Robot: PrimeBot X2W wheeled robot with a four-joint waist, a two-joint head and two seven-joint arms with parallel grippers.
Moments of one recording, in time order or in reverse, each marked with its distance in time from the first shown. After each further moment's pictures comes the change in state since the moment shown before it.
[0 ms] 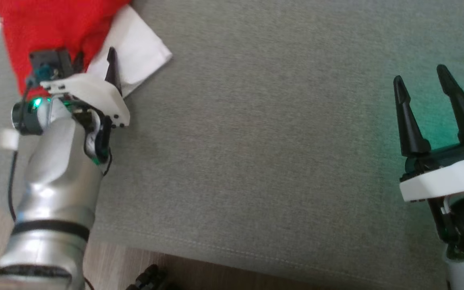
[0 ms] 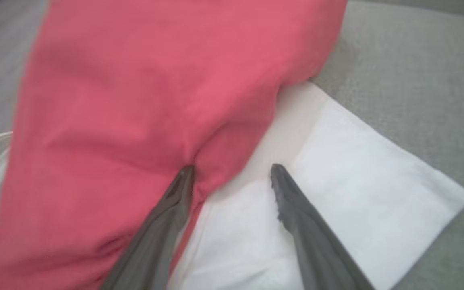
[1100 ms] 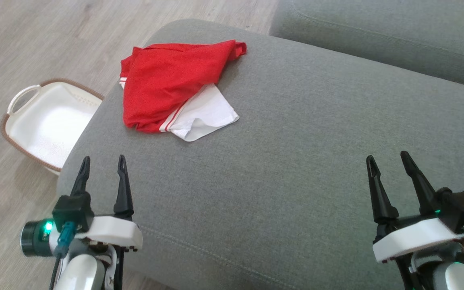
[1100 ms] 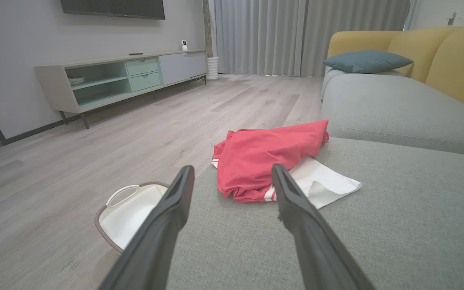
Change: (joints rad) left arm 0.715 0.090 -0.101 -0.692 0.067 0.204 -0.152; right arm 0.229 0.126 0.000 0.148 0.021 0.000 -0.098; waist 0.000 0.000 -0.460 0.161
